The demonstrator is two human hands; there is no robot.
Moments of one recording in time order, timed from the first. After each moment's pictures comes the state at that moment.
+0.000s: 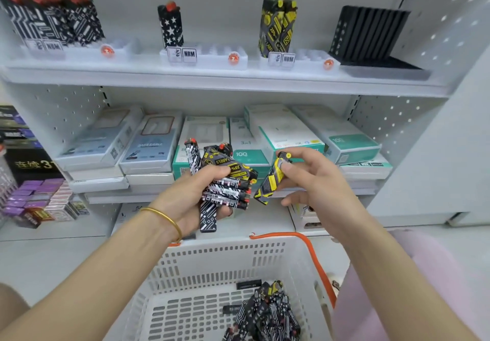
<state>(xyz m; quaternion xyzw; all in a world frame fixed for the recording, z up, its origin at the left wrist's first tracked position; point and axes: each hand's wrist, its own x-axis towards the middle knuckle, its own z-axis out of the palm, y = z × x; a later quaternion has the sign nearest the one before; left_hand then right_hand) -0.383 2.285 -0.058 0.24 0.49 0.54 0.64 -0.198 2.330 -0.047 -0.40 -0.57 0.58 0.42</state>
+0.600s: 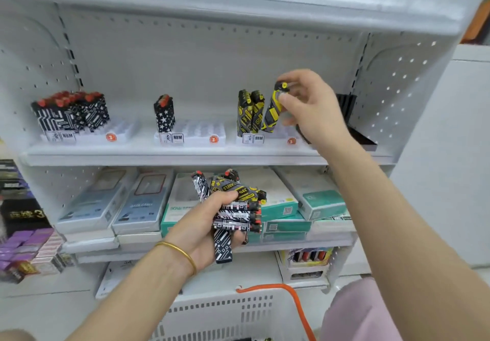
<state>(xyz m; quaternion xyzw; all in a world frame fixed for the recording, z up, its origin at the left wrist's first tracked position) -0.338 2.294 0.013 0.20 0.42 0.57 0.67 -0.201 2.417 0.116 -0.33 -0.73 0.28 0.53</state>
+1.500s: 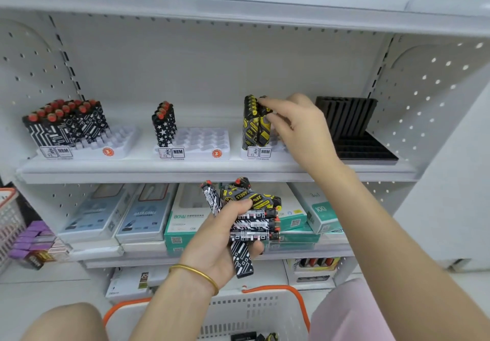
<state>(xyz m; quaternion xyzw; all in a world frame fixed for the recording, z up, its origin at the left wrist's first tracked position) -0.322 2.310 0.032 0.14 0.44 0.59 0.66 -0.221 2.459 0.095 -0.34 -0.83 0.05 0.45</state>
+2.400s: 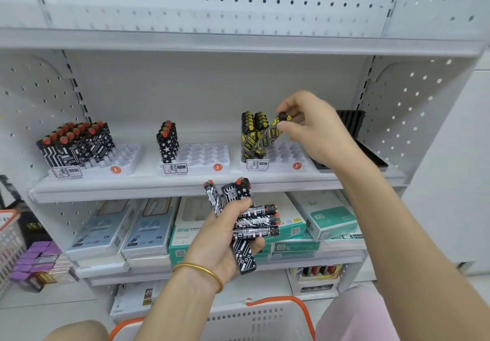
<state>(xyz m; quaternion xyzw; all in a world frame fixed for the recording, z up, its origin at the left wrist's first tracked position) -0.324 2.310 0.048 0.16 0.43 0.62 0.64 -0.200 2.435 0.137 -0.38 -0.81 0.17 0.42</state>
